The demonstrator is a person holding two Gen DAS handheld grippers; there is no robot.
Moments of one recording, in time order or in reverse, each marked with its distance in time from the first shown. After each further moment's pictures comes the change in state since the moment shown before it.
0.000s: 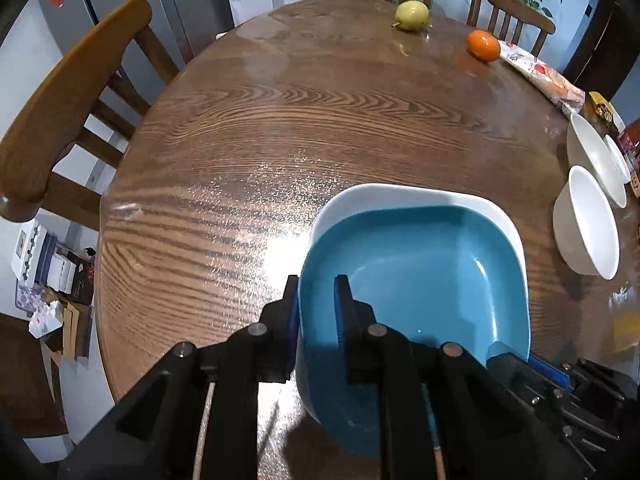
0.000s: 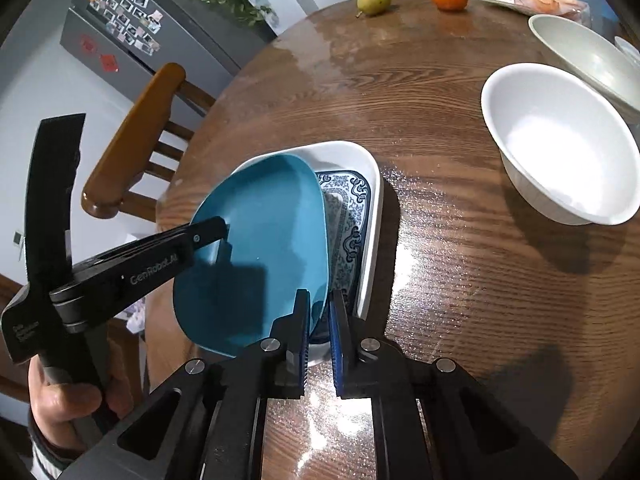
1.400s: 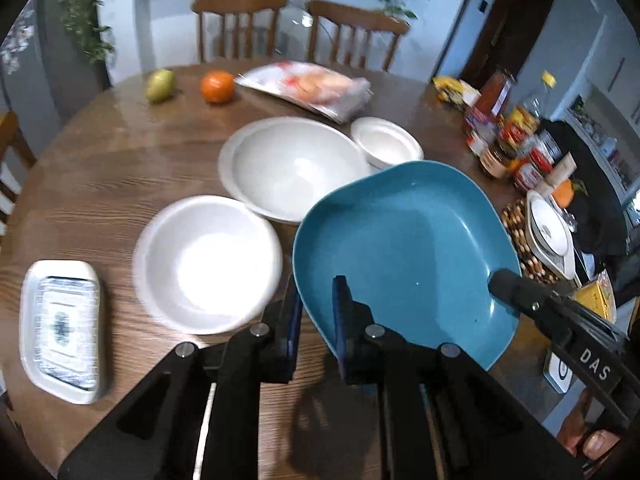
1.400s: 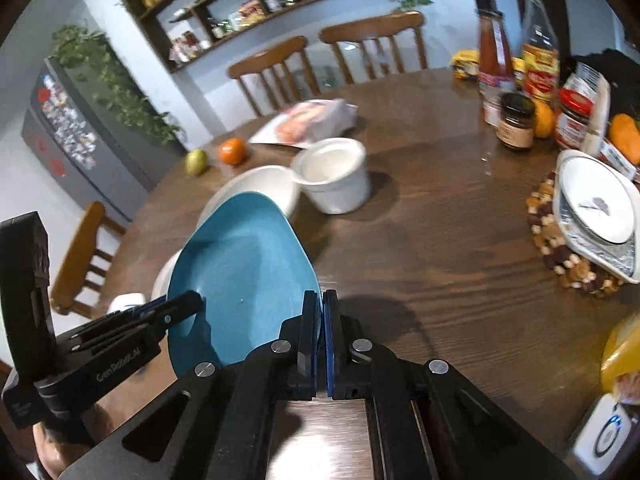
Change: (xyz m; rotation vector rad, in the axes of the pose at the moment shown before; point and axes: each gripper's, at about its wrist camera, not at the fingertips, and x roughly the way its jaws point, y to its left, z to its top) left arm -0.075 -0.277 -0.009 0.144 -0.183 -0.276; right arm -0.216 -0.212 0.010 0.116 -0.343 -0.194
